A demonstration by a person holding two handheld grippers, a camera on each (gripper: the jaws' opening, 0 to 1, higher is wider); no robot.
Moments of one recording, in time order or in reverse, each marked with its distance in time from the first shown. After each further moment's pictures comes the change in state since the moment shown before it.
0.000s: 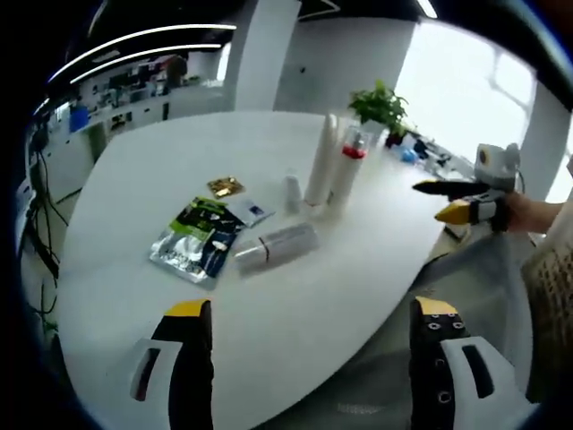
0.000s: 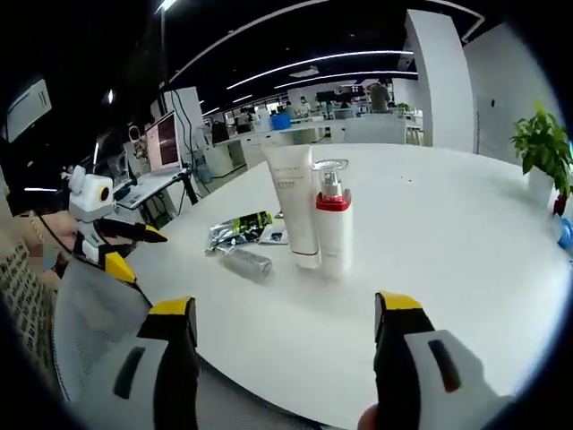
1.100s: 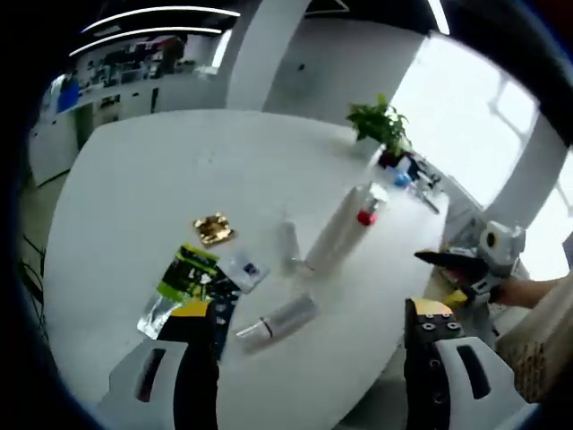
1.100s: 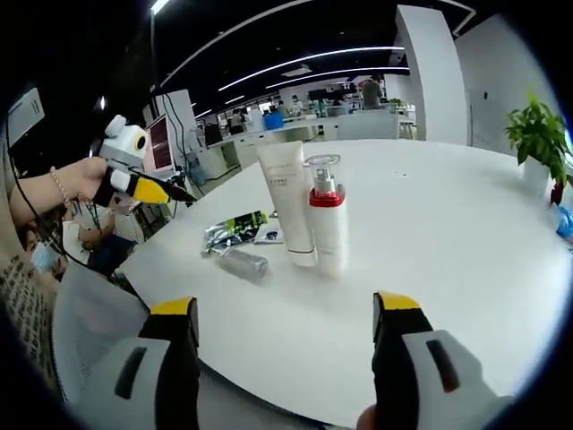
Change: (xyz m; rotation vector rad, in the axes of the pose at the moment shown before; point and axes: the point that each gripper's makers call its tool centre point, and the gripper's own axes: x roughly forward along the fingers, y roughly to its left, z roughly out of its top) left arm 0.042 0.020 0.127 -0.100 0.001 -0.126; right arm 0.002 -0.007 -0.003 0.038 0.007 -0.025
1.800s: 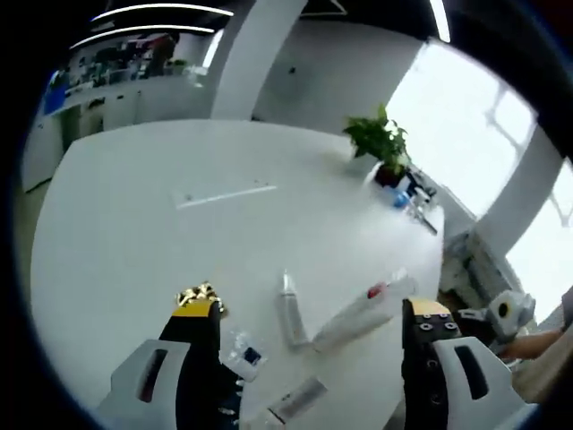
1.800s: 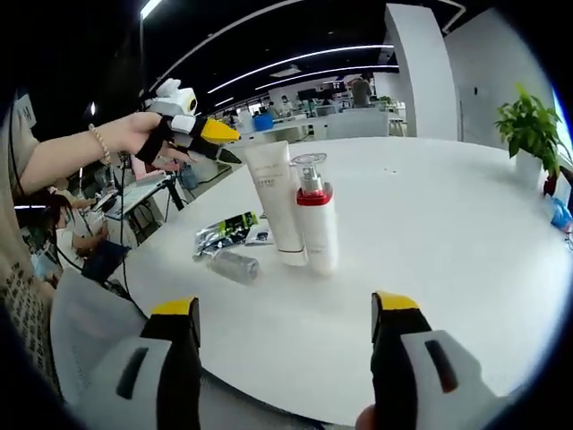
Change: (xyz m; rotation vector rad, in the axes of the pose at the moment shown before) left arm 0.084 0.012 0.085 -0.010 0.025 -0.056; right arm 0.000 -0.009 -0.002 0.034 0.000 -0.041
